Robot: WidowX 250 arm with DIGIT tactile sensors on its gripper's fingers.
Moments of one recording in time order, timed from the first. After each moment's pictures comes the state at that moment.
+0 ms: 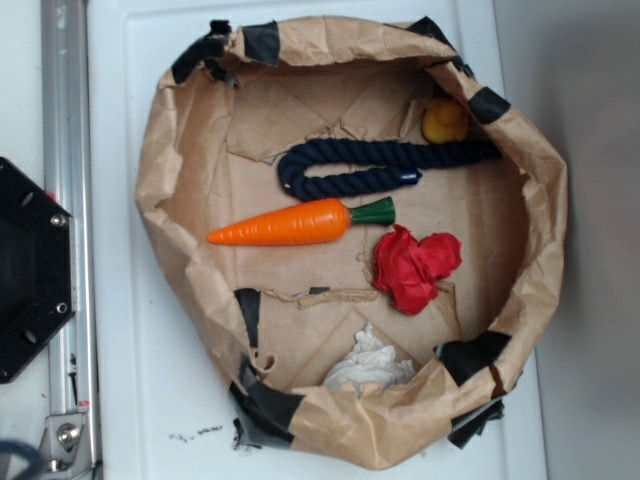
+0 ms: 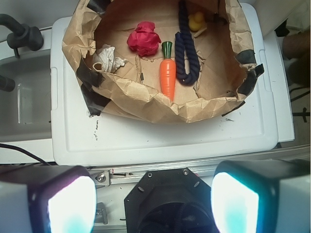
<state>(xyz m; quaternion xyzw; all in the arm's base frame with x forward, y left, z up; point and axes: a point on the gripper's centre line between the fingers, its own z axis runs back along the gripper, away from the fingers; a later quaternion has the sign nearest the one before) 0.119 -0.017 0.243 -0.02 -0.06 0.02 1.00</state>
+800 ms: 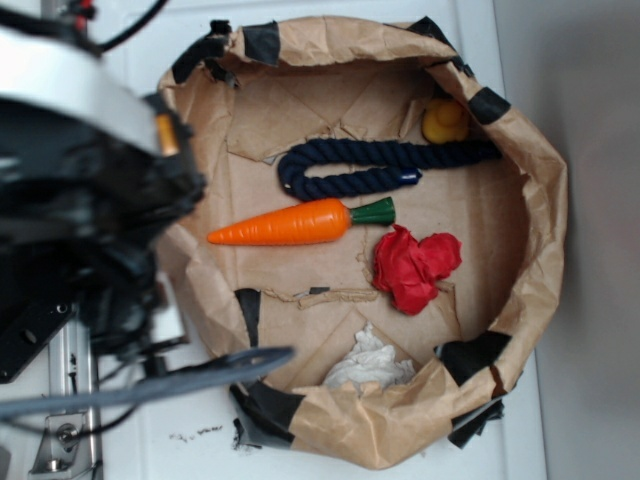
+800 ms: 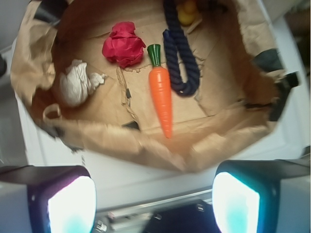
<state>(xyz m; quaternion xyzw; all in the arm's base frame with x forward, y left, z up) 0.186 -0.007 0.181 -0.04 -0.02 0.12 0.99</state>
